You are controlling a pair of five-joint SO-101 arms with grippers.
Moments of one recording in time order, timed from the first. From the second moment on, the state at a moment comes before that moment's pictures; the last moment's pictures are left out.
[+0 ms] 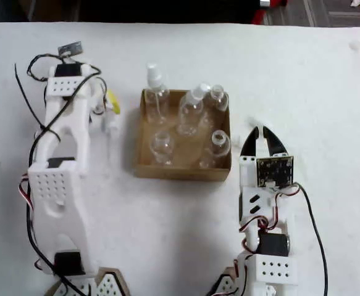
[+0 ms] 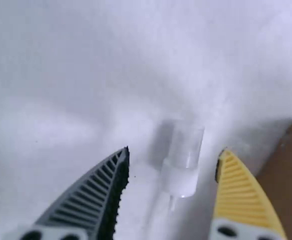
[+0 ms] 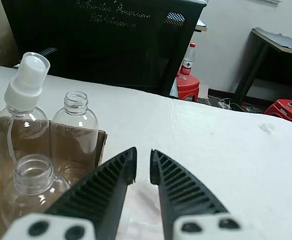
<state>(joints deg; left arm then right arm) -10.2 45.7 -37.0 82.4 19.8 1.2 -88.0 96.5 7.3 13.8</state>
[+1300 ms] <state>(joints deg) -6.1 52.6 -66.8 101.9 19.8 1.3 -88.0 96.5 7.3 13.8</state>
